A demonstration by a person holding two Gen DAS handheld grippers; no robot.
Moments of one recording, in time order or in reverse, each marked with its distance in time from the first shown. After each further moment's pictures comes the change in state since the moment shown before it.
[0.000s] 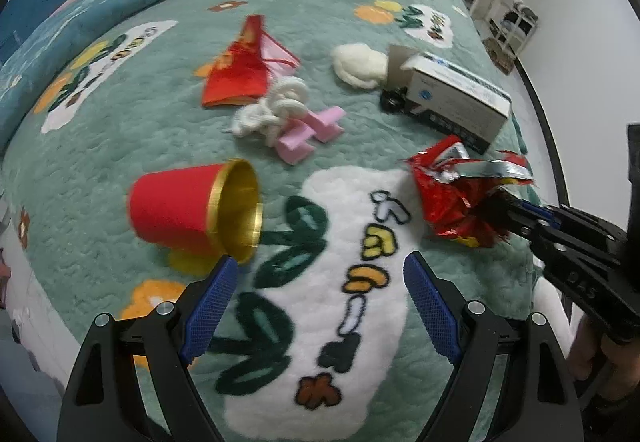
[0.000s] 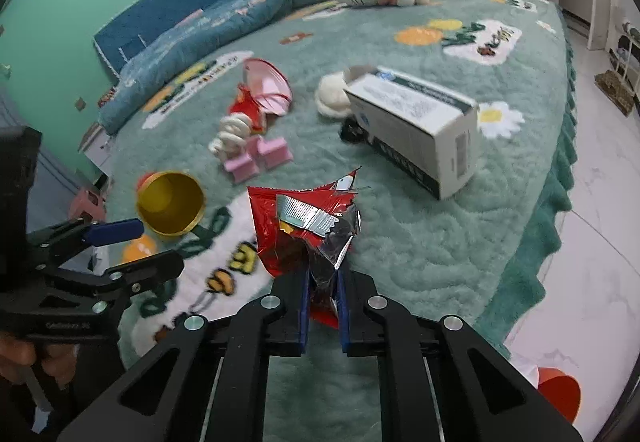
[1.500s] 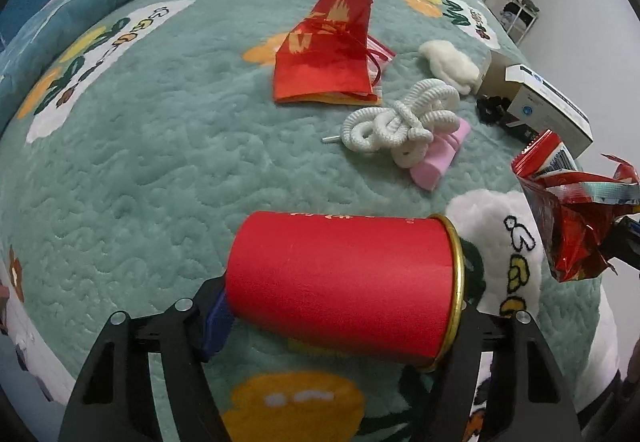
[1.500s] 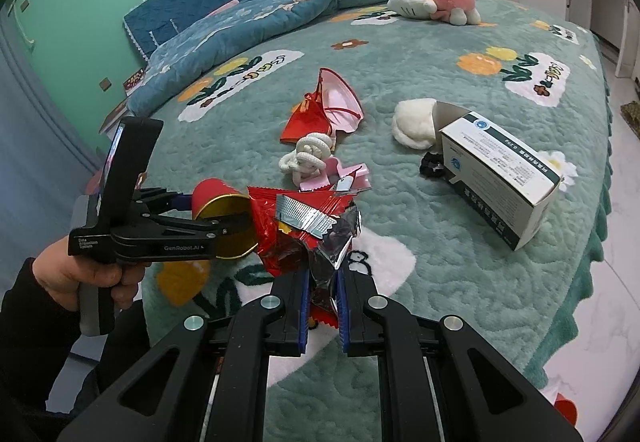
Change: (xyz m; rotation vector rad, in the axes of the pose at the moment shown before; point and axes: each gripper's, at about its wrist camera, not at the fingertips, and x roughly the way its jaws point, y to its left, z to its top) left arm 0.056 0.094 0.035 0.045 0.043 -0.035; right arm 0.008 0.061 0.027 -0.094 0.018 0.052
